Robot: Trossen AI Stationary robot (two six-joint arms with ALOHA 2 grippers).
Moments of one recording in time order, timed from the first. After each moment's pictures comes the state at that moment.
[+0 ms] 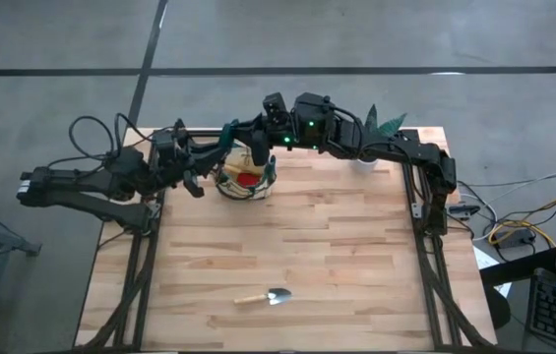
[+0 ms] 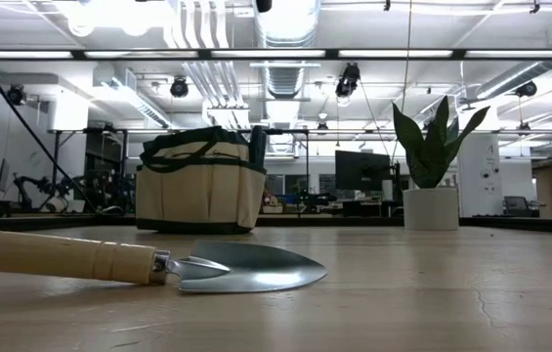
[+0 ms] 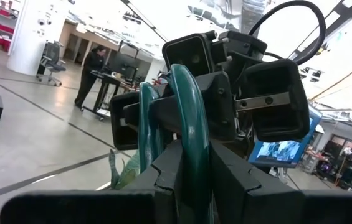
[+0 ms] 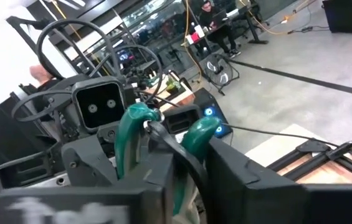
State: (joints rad) left arm -0.05 0.81 0.86 0.26 -0.43 -0.28; right arm -0.17 1.89 1.99 -0.11 -0.05 0.57
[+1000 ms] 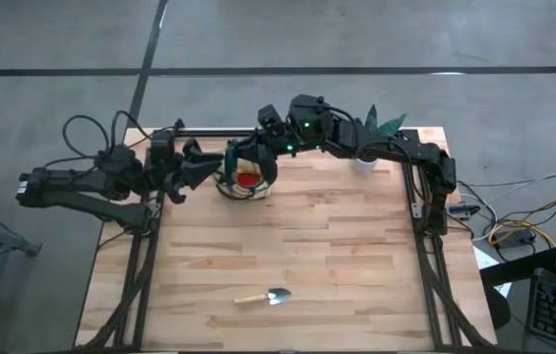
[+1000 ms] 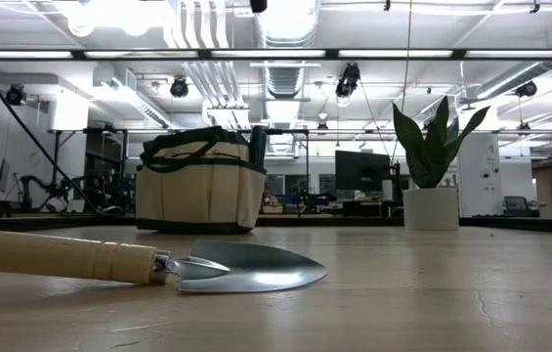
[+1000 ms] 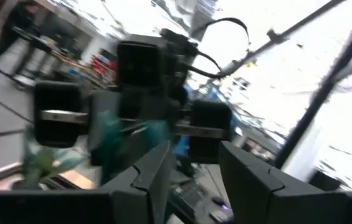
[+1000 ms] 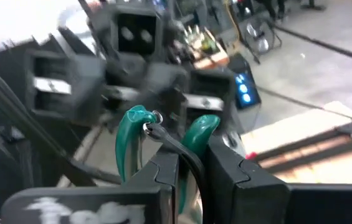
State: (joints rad) left arm -0.05 0.77 0.86 0.26 -0.18 -0.53; right arm -0.17 1.89 1.99 -0.21 -0.30 0.46
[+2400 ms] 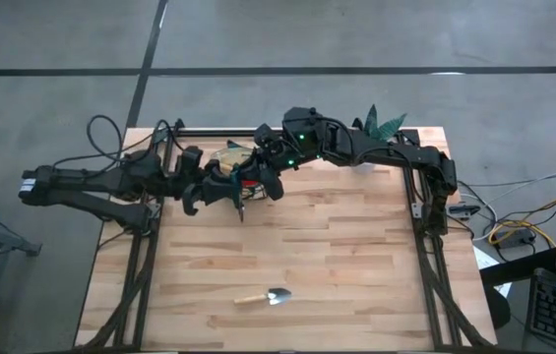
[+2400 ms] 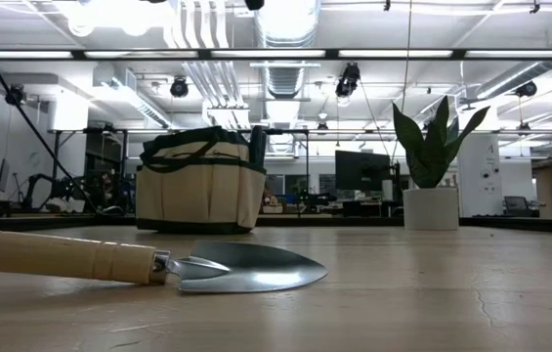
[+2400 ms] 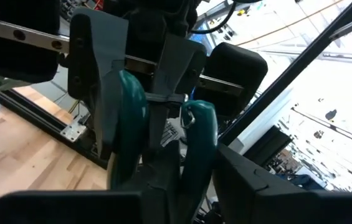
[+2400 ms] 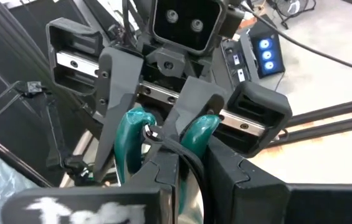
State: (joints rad) left arm -0.05 0.87 0.86 0.18 0.04 -0.73; right arm -0.13 1.89 1.98 -0.31 -0.38 0.41
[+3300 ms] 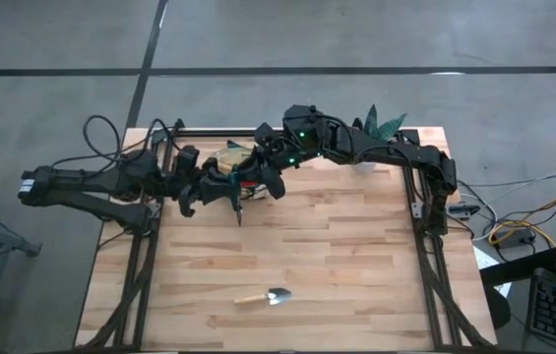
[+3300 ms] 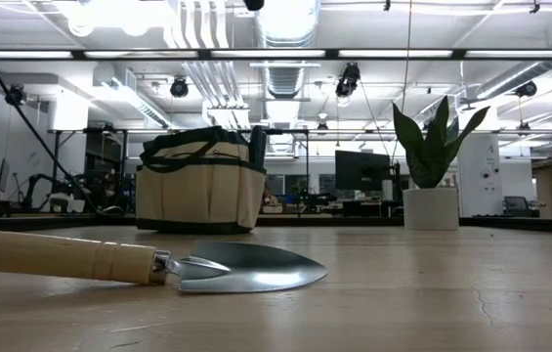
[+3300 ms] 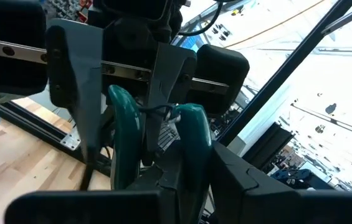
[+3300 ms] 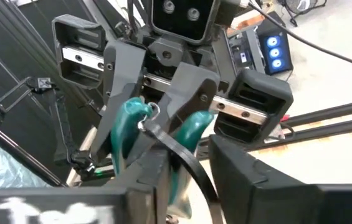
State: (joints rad) left arm -0.04 0.85 0.86 0.19 0.04 -0.68; right arm -0.14 1.89 1.98 -0.31 -0.43 0.41
